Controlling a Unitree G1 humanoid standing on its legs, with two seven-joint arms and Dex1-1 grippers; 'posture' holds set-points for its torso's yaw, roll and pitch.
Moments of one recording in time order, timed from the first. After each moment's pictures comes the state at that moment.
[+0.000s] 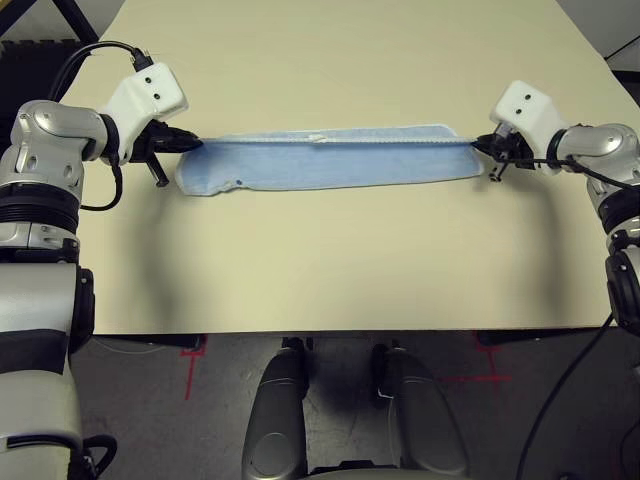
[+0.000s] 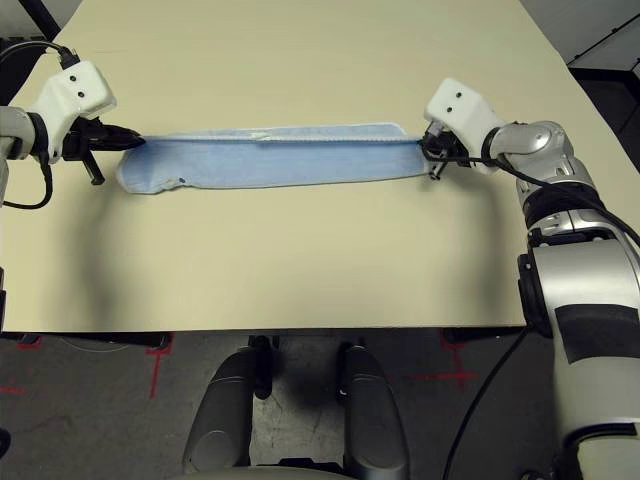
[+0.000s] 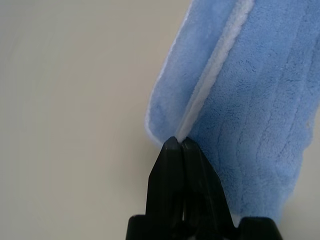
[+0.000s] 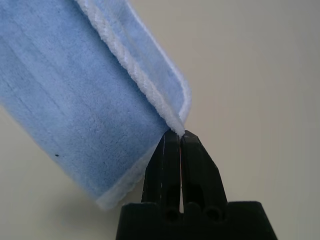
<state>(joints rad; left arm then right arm) -1.20 0.87 -0.21 1.05 0.18 -0.12 -1.10 -1.22 -0.65 0.14 1.26 -0.22 -0.28 0.80</state>
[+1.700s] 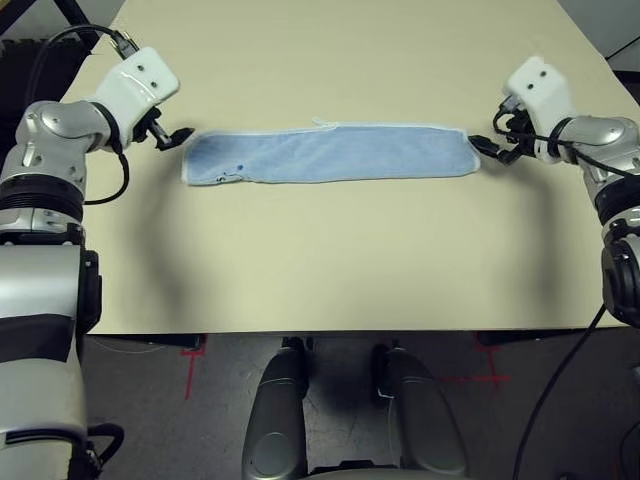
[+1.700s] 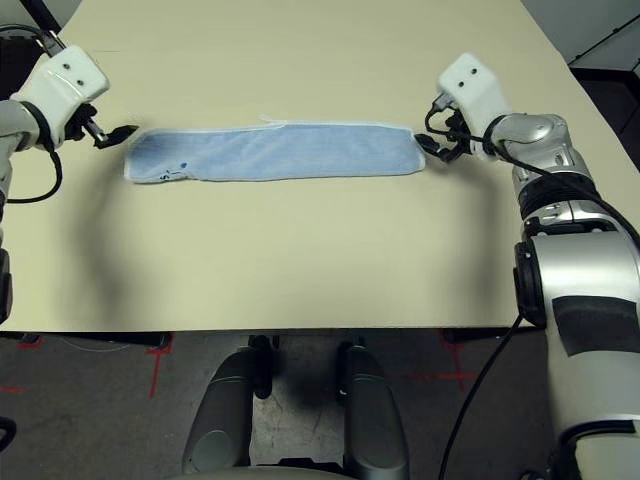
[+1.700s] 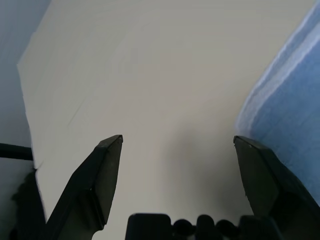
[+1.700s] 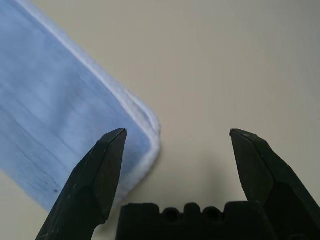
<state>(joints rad) -1.26 0.83 -0.05 1.18 0.15 -0.19 -0.90 -1.22 -0.64 -0.08 1.28 -0.04 -0.24 0.88</state>
